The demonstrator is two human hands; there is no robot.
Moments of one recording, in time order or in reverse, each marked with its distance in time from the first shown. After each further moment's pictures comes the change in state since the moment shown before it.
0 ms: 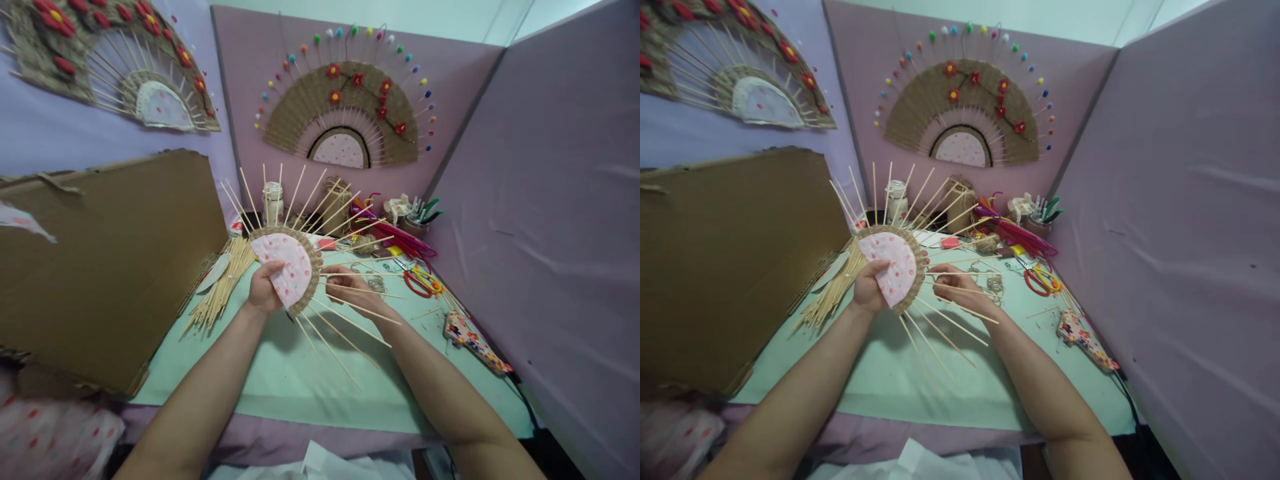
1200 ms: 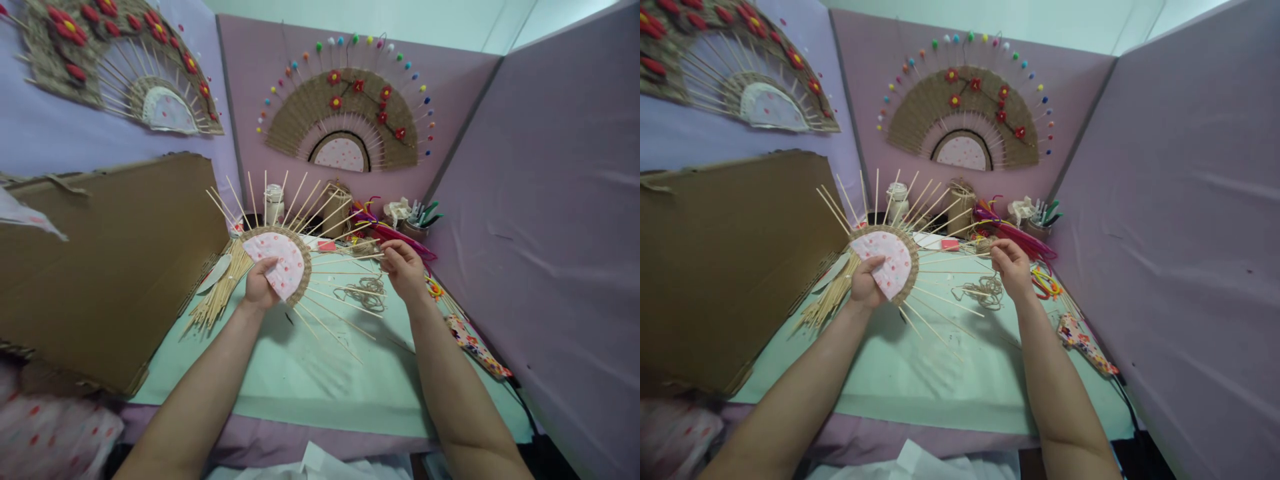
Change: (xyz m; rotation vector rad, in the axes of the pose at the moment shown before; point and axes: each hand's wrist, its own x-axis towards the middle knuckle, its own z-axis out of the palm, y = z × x) left_hand 0.008 0.006 -0.003 -0.045 0.224 0.167; right_hand -0.009 -0.030 -0.075 -0.015 0.628 -0.279
